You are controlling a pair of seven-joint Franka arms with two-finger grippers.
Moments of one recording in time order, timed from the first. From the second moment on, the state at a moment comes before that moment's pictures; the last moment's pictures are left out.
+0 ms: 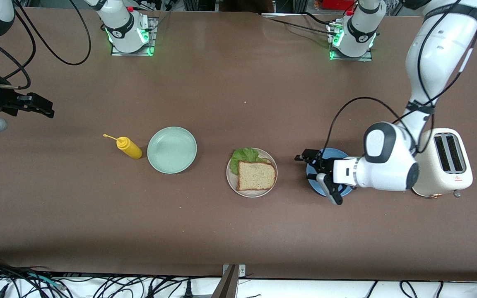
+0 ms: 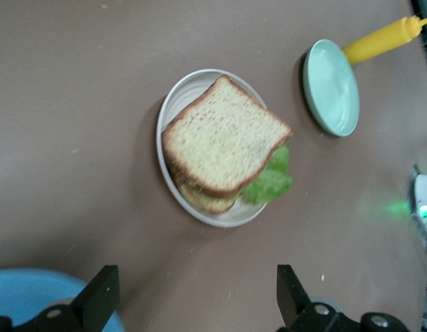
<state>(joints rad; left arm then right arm) 0.16 0.72 -0.47 -1.47 -0.39 1.97 0.65 0.02 0.11 0.00 -1.53 -0.05 1.58 0.06</state>
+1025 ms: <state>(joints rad) 0.21 0.21 -0.44 -1.46 -0.04 1.44 0.11 0.02 0.11 0.00 -1.53 -0.05 1.58 0.06</state>
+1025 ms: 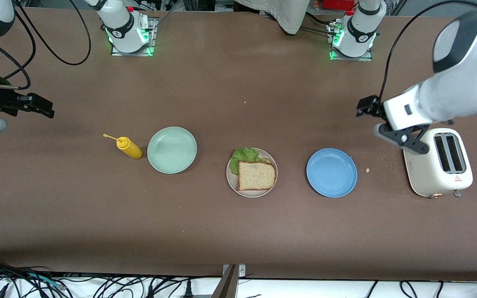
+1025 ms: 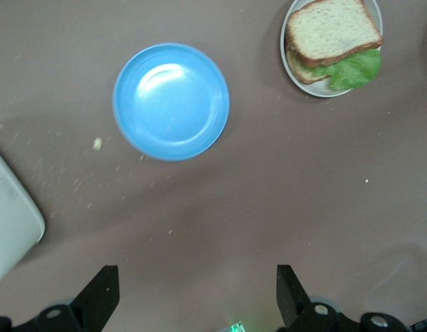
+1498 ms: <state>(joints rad) 0.01 0.07 -0.11 -1.52 -0.02 1.44 0.09 0.02 0.11 0.00 -1.53 -0.05 1.58 0.06</state>
